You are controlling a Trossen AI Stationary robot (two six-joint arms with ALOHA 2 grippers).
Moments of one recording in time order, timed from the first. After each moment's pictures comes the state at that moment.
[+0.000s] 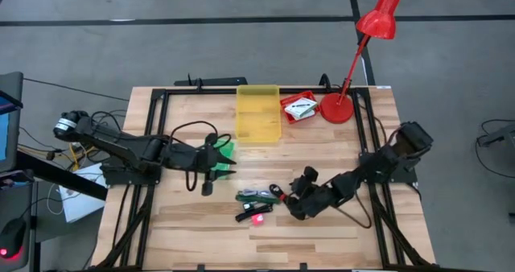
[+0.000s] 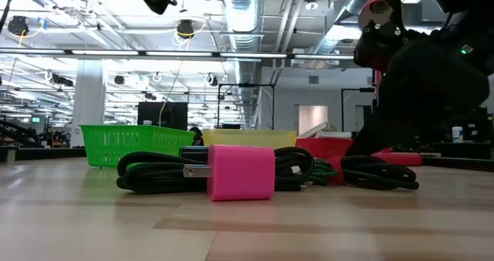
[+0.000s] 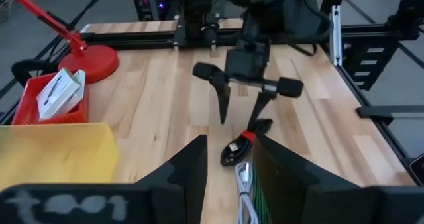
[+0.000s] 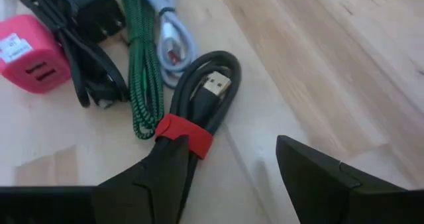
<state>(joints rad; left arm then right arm) -0.27 1.10 0.81 -0.10 -0.24 -0.09 0.54 1.70 0.70 0.03 0.56 0.70</state>
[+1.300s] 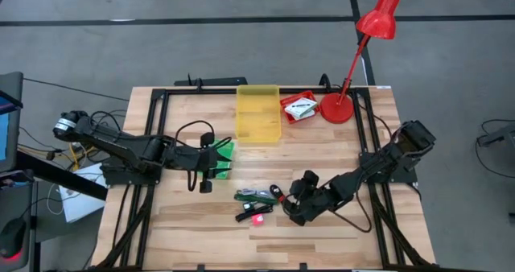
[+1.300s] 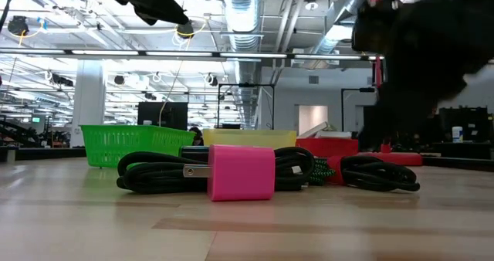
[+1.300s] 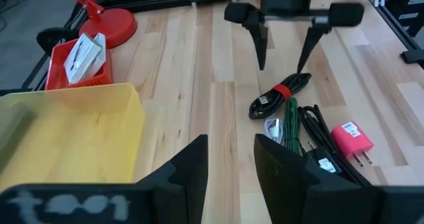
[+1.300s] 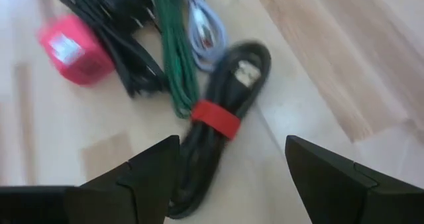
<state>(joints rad) -0.27 1.10 0.81 -0.26 -0.30 -0.05 0.55 1.67 0.83 -0.21 0.45 0.81</state>
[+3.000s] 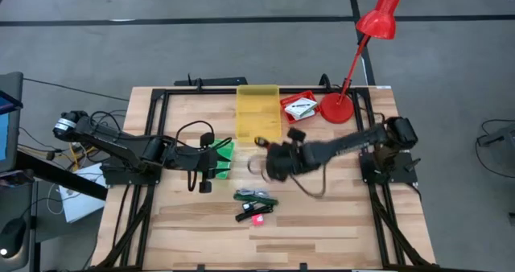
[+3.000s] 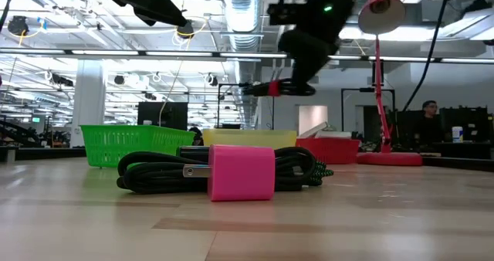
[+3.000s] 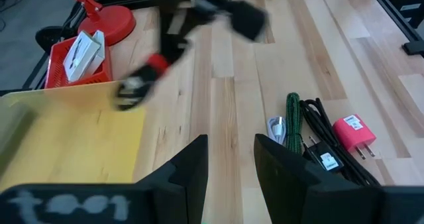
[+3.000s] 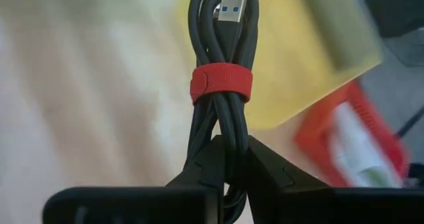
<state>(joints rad) -0.27 1.10 0.81 -0.28 -0.30 -0.03 0.17 1.78 1.35 -0.85 0.64 0.37</state>
